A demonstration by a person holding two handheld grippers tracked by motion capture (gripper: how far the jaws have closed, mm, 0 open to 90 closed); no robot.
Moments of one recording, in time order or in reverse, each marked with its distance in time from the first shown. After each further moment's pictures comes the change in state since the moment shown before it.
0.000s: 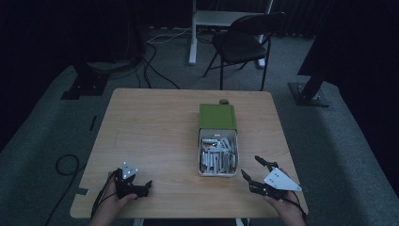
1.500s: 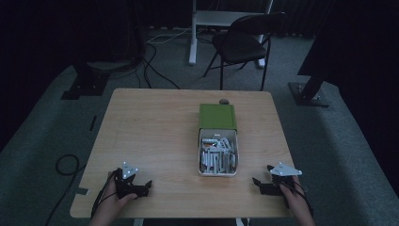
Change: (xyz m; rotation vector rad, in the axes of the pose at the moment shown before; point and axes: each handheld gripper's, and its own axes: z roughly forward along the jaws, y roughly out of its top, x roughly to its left) left arm 0.000 0.001 0.000 0.002 0.001 -0.001; right arm -0.045 -0.069 0.011 0.411 0.046 0.242
